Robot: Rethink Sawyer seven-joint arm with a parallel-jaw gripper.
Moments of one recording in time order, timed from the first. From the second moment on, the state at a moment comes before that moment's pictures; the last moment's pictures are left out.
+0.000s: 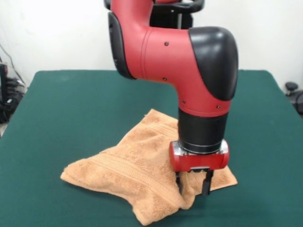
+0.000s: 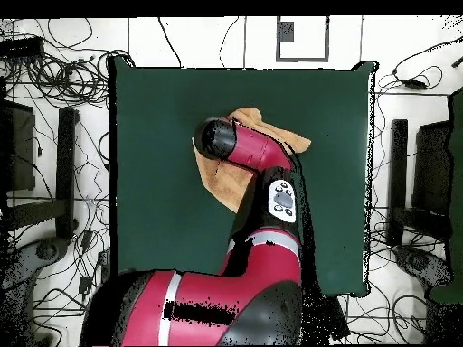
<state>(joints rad) -0.03 -0.20 -0.13 1.21 0.31 0.39 1.32</state>
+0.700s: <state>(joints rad) -0.22 -0.29 -0.12 1.27 0.20 0.39 1.32</state>
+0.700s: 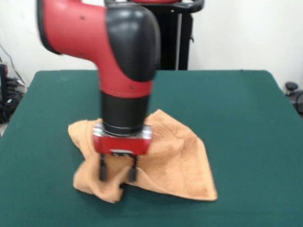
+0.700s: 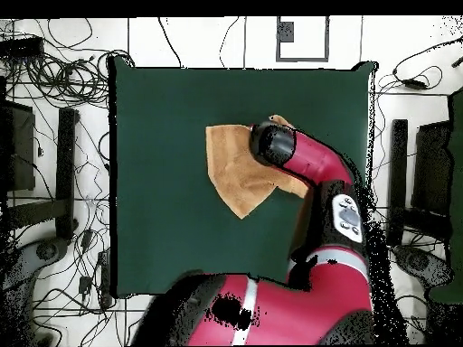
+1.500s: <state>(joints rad) -0.32 -0.37 -0.11 1.37 0.08 0.39 1.32</state>
